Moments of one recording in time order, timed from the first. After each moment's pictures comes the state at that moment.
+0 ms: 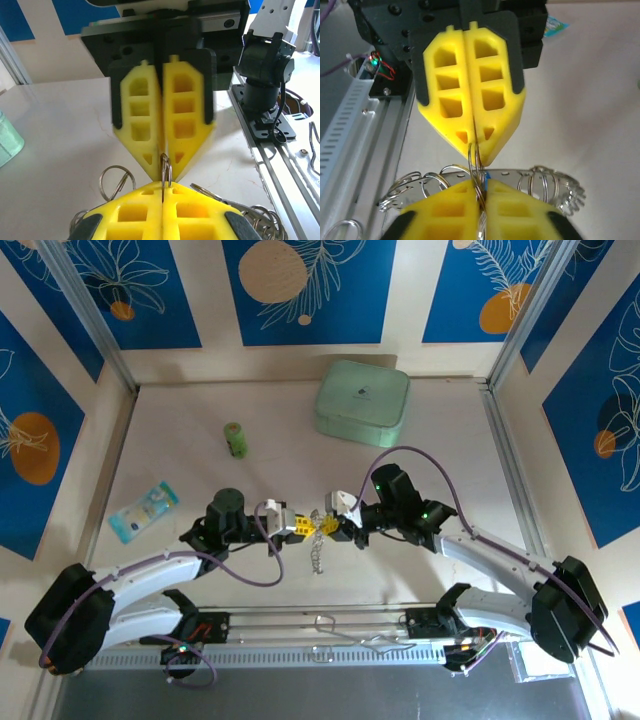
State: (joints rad) left arm -0.71 1.11 0.40 0.48 0.76 0.29; right arm 0.71 1.12 0.68 -0.20 -0.72 -0.46
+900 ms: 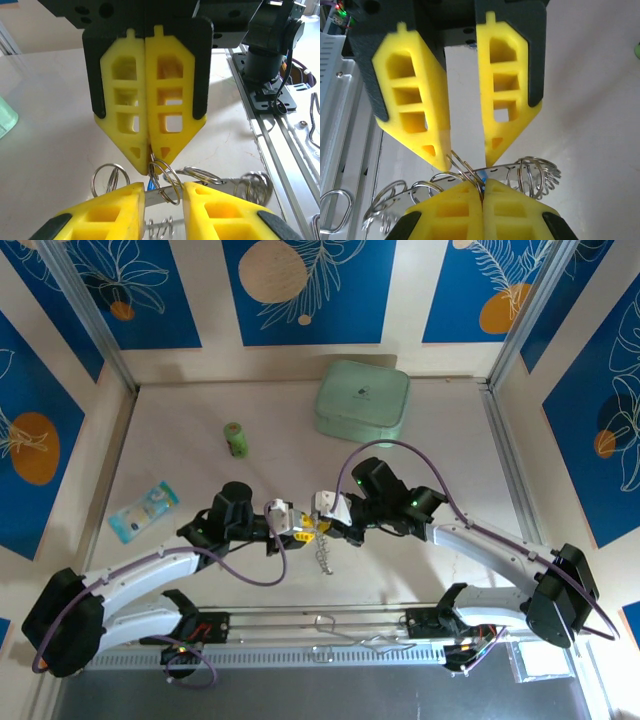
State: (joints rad) left arm -0.72 1.08 0.50 0.15 0.70 0.43; right arm 0.81 1.20 0.89 -0.52 -0.48 -0.56
